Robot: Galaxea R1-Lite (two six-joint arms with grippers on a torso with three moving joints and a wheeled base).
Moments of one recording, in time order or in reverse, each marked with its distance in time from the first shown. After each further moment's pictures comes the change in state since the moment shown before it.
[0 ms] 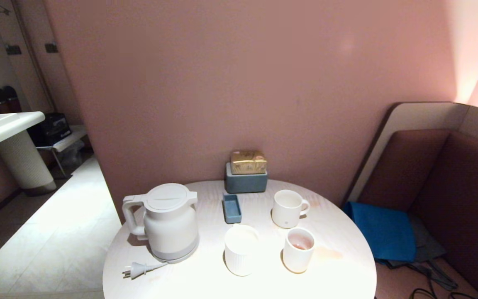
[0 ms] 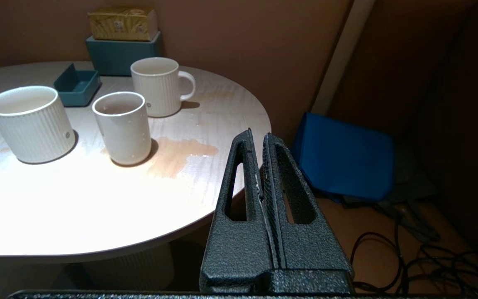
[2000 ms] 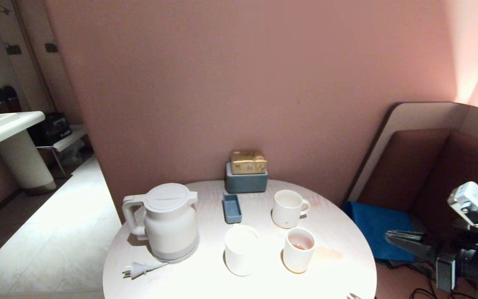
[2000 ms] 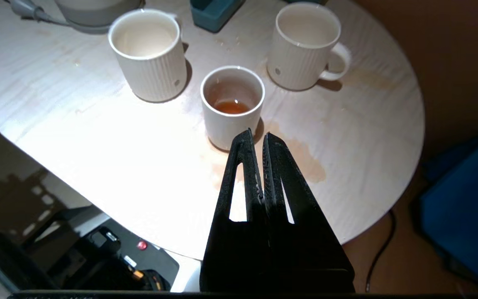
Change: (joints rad) left arm 0.000 0.000 0.011 -0.008 -0.004 0.042; right arm 0.002 1.269 -0.336 -0.448 0.529 -0.275
